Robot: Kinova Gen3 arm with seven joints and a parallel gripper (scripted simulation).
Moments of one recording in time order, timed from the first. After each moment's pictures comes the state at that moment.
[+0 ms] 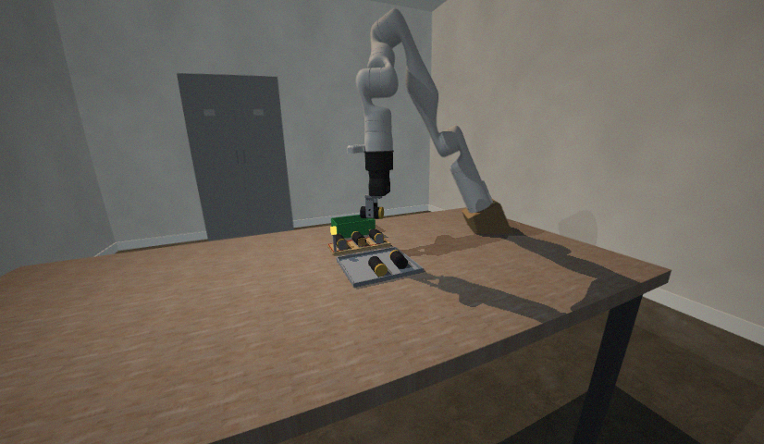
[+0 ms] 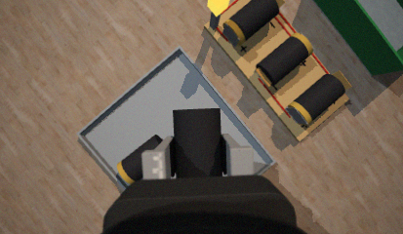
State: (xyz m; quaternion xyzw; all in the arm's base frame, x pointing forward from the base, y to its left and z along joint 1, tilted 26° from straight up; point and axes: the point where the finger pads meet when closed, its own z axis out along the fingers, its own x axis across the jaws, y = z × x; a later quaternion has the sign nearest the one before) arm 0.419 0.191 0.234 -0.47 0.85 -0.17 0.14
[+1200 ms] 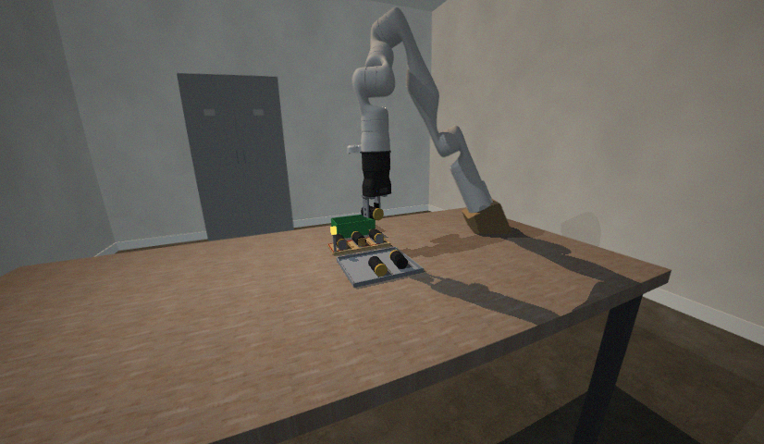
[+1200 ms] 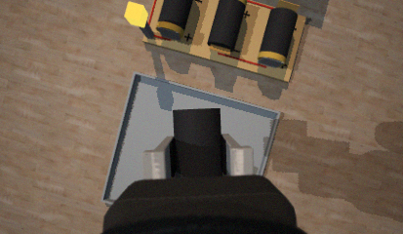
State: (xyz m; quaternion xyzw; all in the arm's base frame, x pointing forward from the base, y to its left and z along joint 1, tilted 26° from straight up) arm 0.419 0.191 0.234 -0.20 0.95 -0.12 0.19
